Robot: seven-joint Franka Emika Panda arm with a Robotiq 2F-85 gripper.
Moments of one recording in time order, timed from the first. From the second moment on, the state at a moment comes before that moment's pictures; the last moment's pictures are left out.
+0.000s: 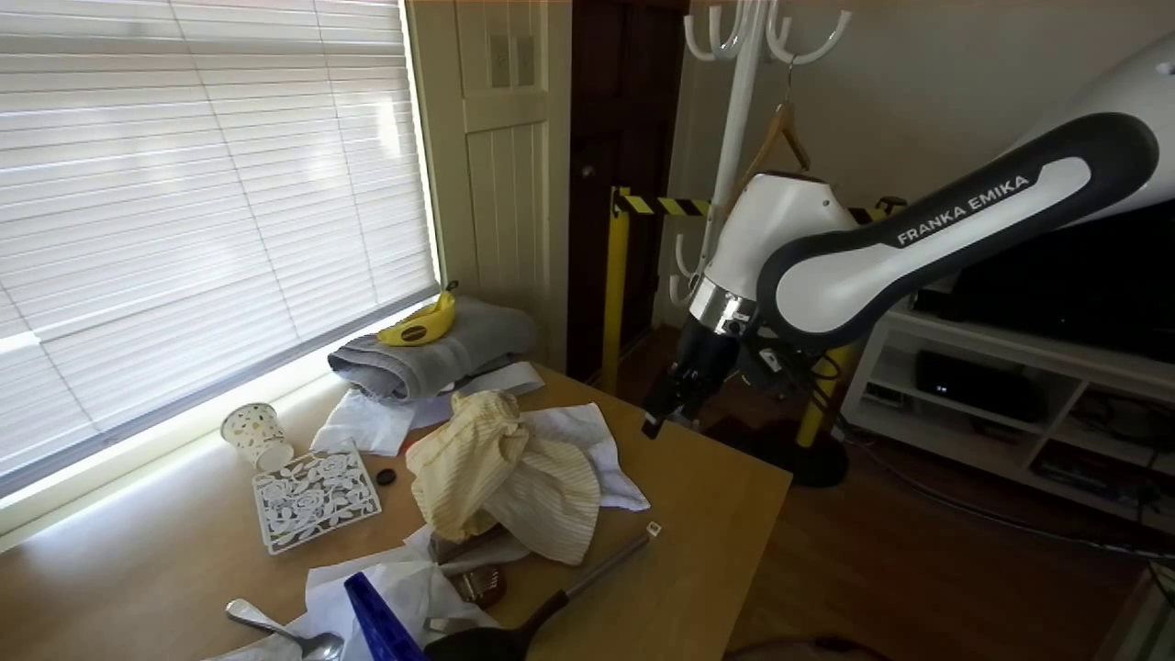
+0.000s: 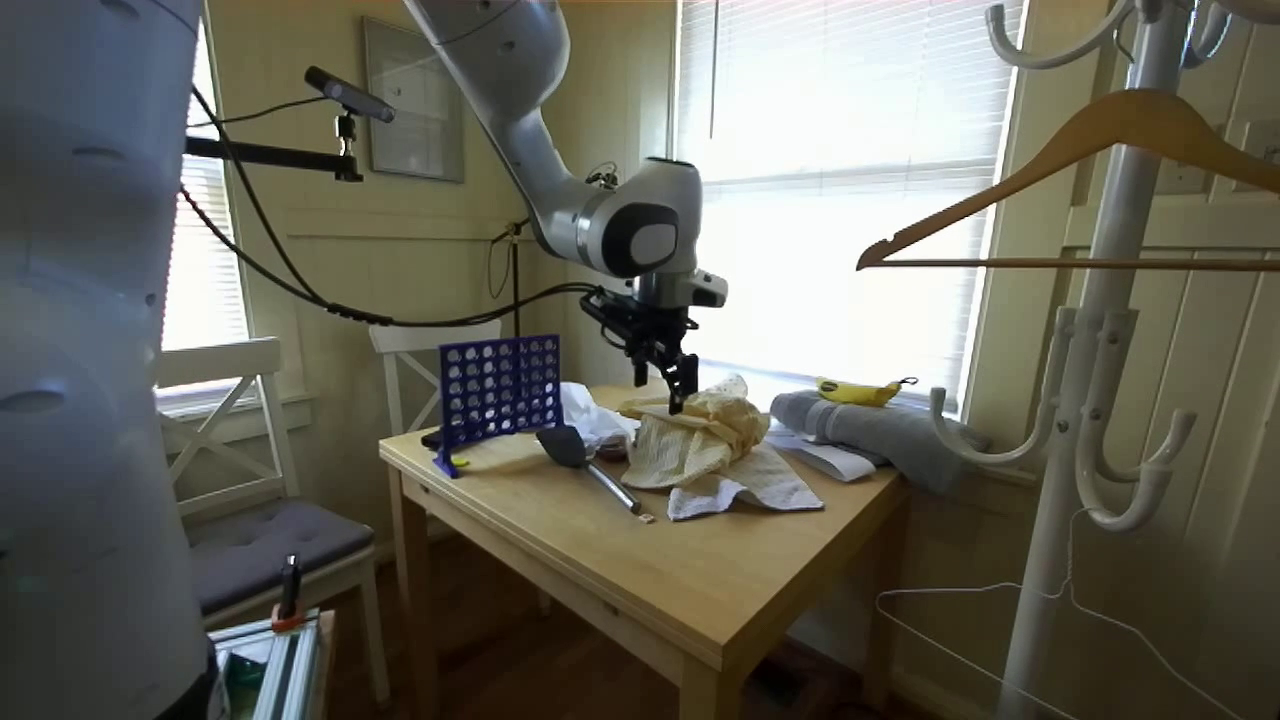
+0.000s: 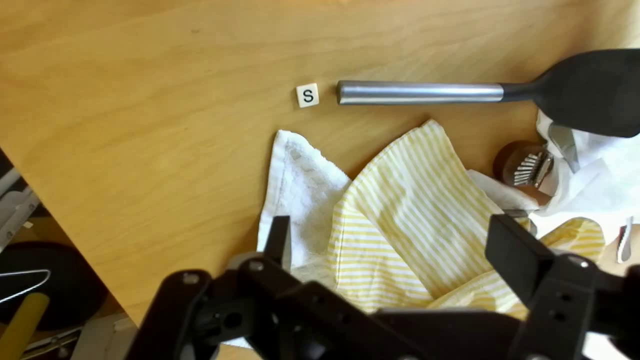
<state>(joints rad) 0.26 0.22 0.24 -2.11 0.19 2.55 0.18</state>
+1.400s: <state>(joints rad) 0.35 0.68 0.24 -1.83 0.23 2.79 0.35</state>
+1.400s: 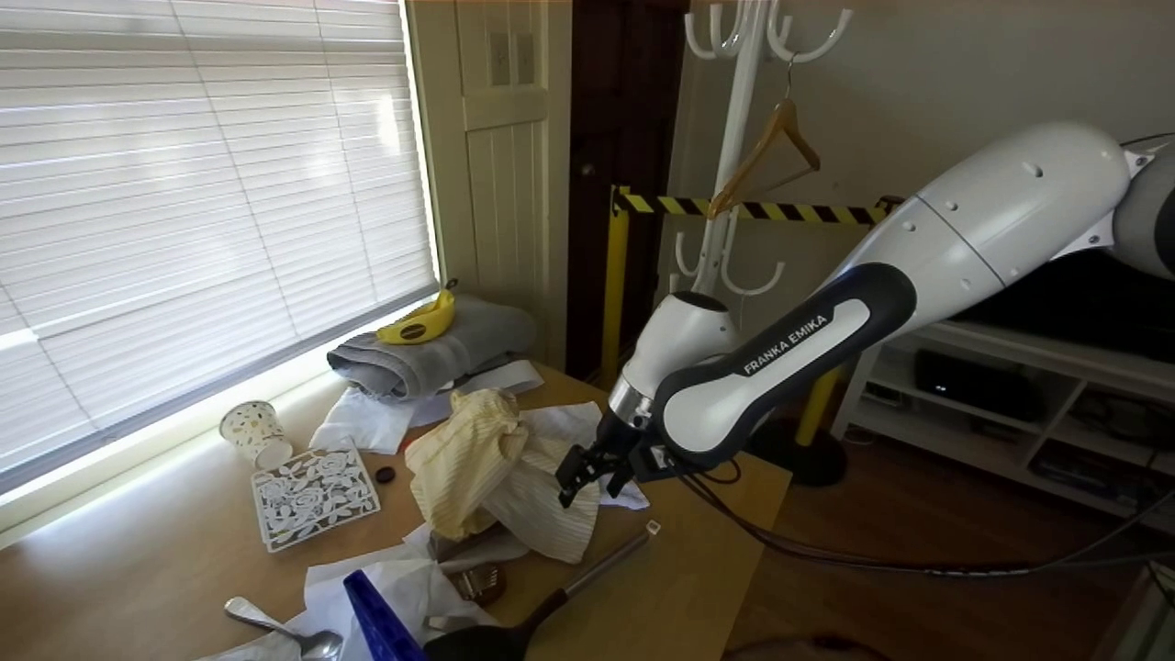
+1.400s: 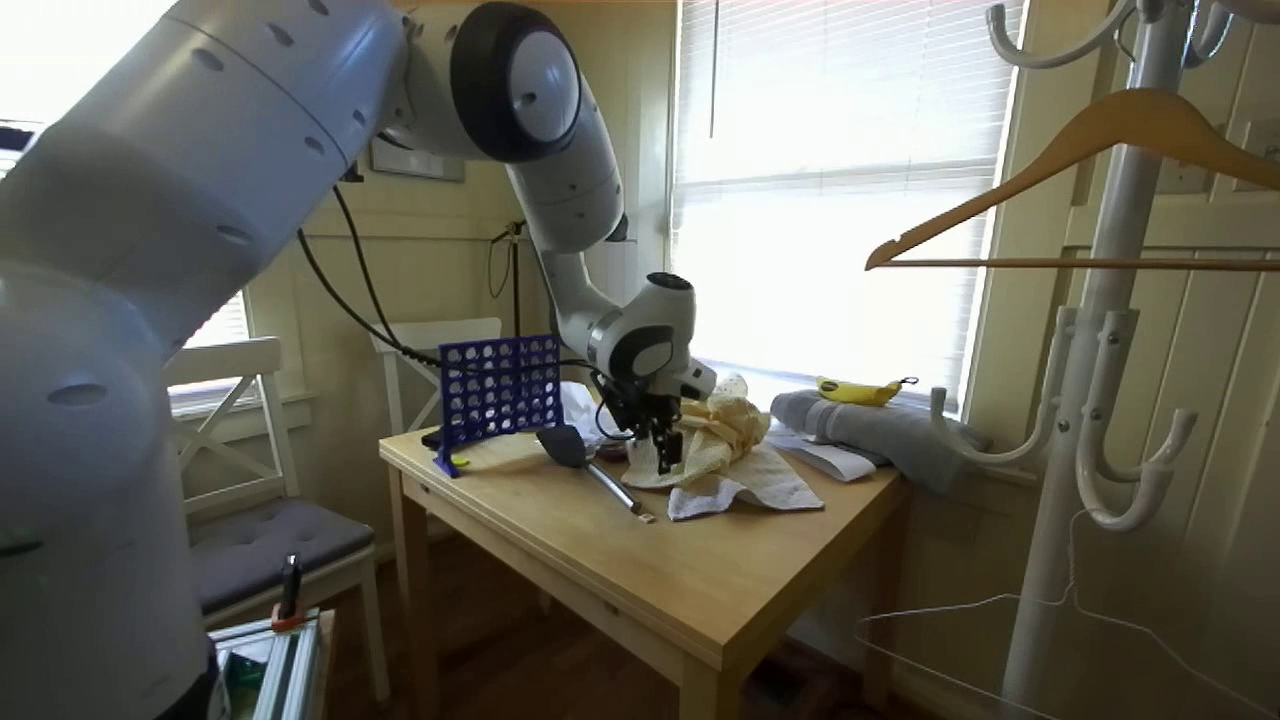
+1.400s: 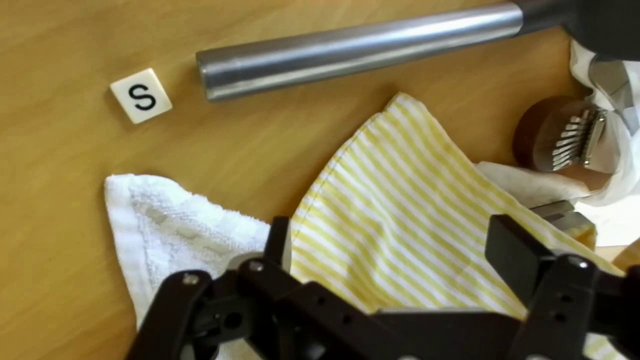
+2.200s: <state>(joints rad) 0.35 0.76 0.24 -1.77 0.25 2.79 0.35</state>
